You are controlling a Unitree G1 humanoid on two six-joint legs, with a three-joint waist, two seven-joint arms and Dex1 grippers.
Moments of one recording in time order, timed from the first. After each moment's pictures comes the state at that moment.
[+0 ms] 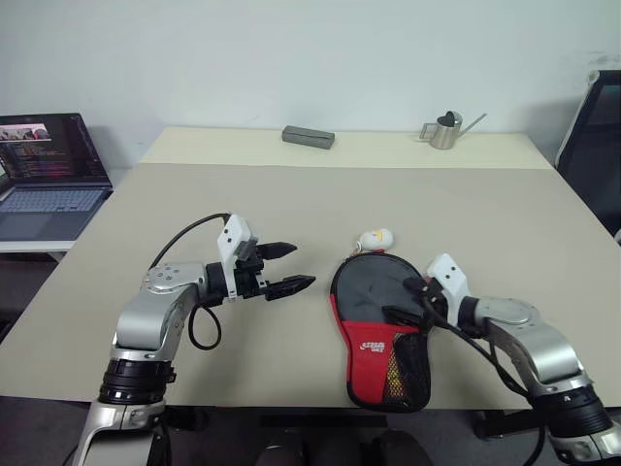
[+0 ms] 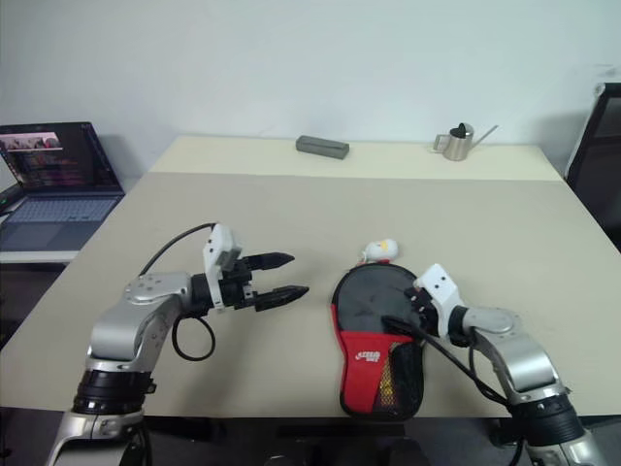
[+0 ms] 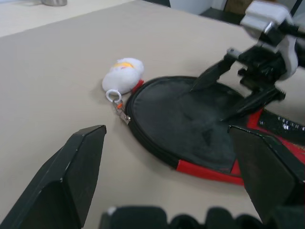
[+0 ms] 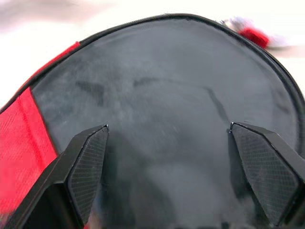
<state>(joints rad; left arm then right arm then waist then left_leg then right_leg) -0.43 0.53 0.03 -0.07 -0.35 0.53 -1.09 -0.25 -0.59 0.07 -0.18 0.30 0.62 0.80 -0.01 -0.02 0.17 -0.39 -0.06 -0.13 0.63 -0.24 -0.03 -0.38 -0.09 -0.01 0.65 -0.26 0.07</state>
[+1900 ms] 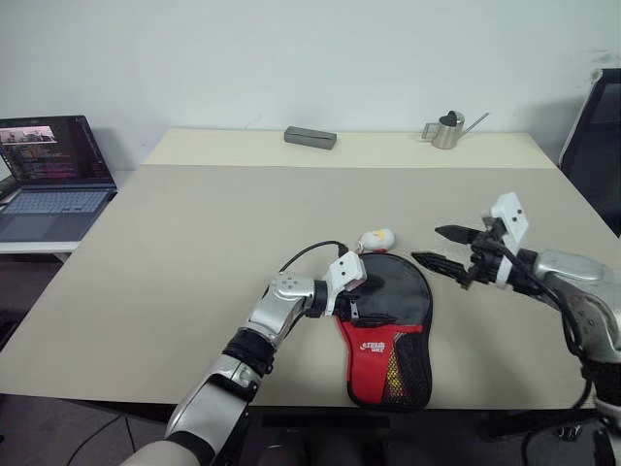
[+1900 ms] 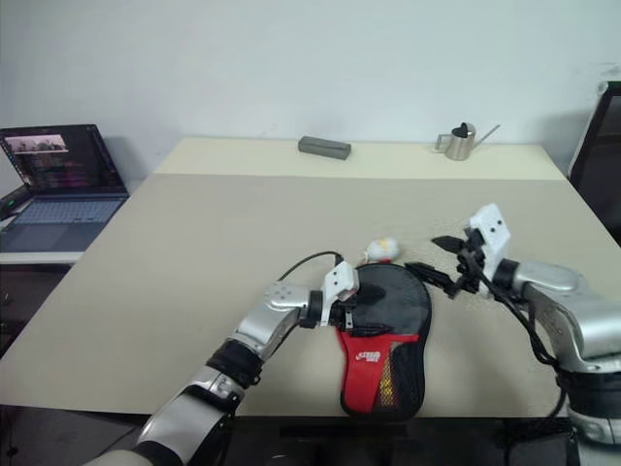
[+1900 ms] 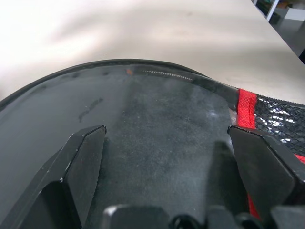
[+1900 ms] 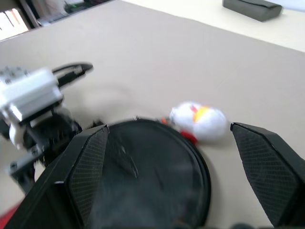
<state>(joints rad) -0.69 0.15 -0.33 0.61 -0.09 0.03 -1.10 -0.48 -0.69 -0.09 -0.21 0.56 0.80 0.75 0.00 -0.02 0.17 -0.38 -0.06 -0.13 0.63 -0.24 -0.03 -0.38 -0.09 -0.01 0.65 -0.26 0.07</state>
